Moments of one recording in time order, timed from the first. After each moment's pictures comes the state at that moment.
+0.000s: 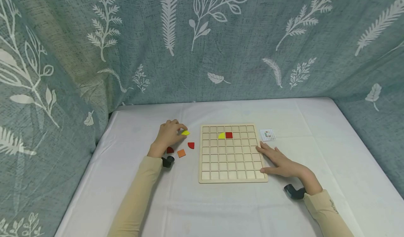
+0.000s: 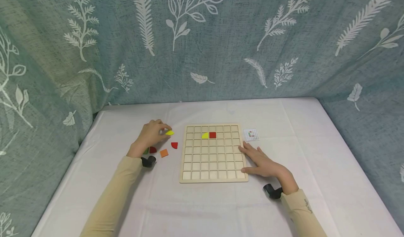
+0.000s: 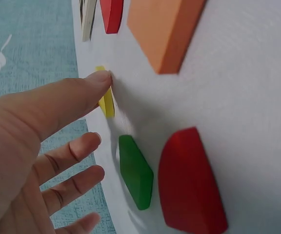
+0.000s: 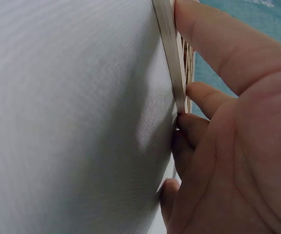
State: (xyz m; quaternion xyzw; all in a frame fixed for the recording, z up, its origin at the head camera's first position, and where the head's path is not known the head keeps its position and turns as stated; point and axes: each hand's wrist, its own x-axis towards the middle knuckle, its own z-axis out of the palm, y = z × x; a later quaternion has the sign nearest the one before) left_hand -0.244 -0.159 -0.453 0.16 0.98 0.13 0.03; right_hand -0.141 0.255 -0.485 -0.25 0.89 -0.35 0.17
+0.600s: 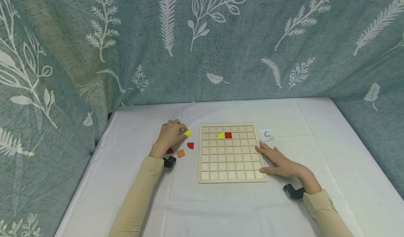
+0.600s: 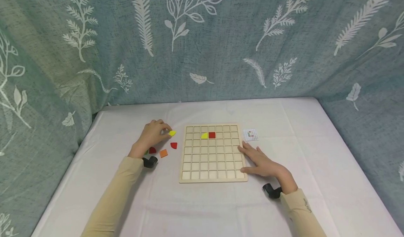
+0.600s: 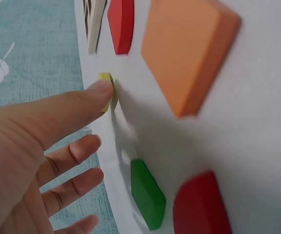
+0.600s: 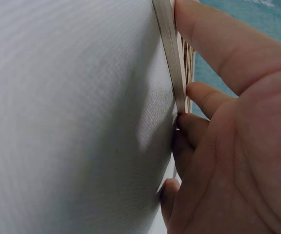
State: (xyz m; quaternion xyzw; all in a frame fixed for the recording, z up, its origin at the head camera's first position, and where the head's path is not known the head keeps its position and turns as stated) left_hand -0.242 -0.150 -0.451 0.16 0.98 0.13 0.03; right_hand -0.141 0.255 -0.483 -0.25 0.89 -0.35 0.17
